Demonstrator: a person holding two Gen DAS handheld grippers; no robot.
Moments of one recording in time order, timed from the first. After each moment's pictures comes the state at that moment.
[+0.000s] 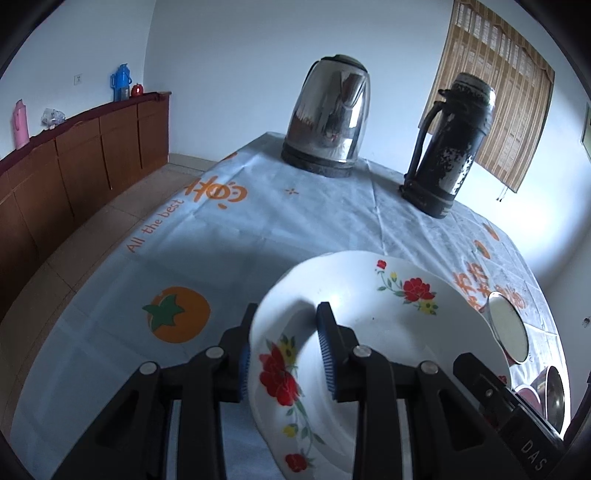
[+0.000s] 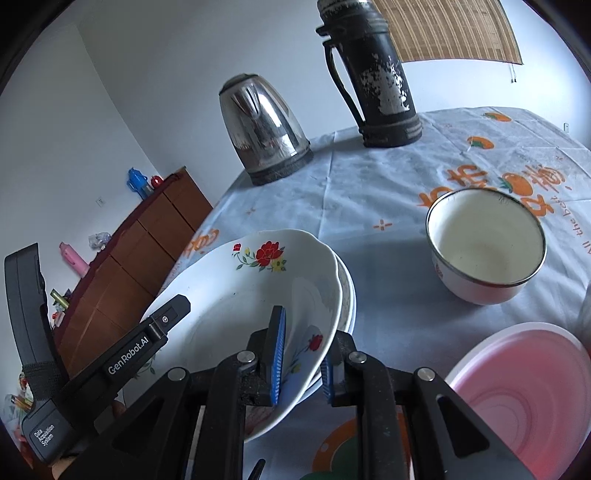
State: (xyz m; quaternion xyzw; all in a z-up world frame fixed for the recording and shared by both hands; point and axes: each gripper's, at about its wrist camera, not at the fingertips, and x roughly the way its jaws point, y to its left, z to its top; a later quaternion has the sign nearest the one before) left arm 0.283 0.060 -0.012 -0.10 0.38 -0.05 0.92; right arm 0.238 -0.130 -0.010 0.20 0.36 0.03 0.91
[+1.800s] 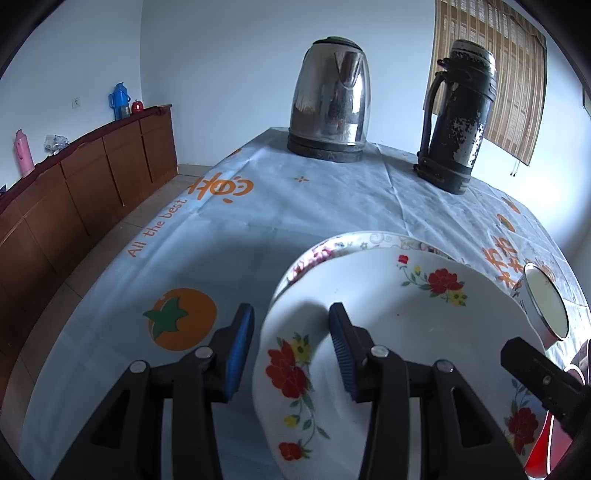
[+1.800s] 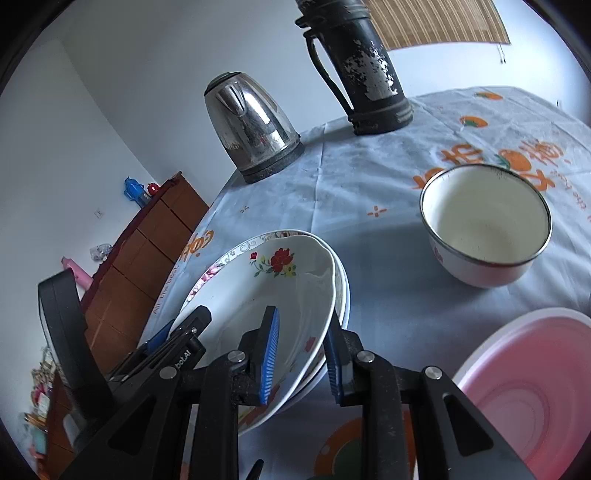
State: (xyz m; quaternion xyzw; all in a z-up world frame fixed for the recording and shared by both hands) left arm 0.292 0.048 -0.035 -0.03 0.38 -0.03 0.93; right arm 0.240 -0.140 -0.017 0.25 0.36 0.03 0.90
